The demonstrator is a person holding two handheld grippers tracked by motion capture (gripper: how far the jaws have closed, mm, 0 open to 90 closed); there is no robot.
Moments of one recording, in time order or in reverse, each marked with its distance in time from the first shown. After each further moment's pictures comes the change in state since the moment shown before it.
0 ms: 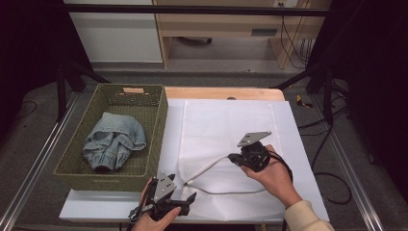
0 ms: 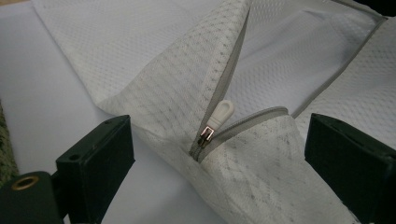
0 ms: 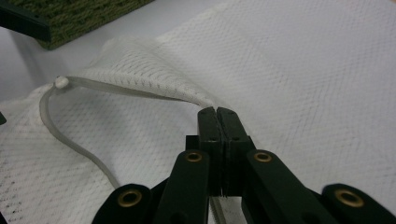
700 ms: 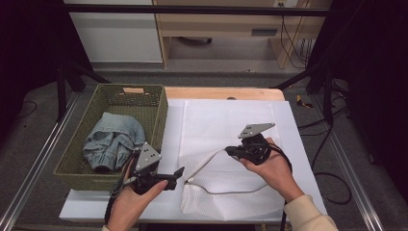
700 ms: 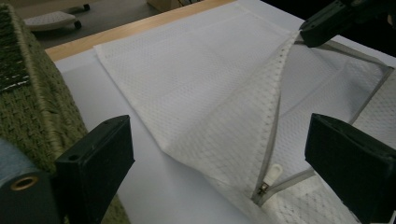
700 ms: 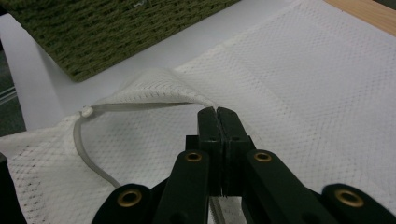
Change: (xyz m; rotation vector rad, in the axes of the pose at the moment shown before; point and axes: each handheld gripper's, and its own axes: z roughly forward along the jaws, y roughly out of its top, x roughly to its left) left arm 0.045 0.079 -0.040 0.023 0.056 0.023; right arm -0.003 0.020 -0.012 -0.074 0.059 0.010
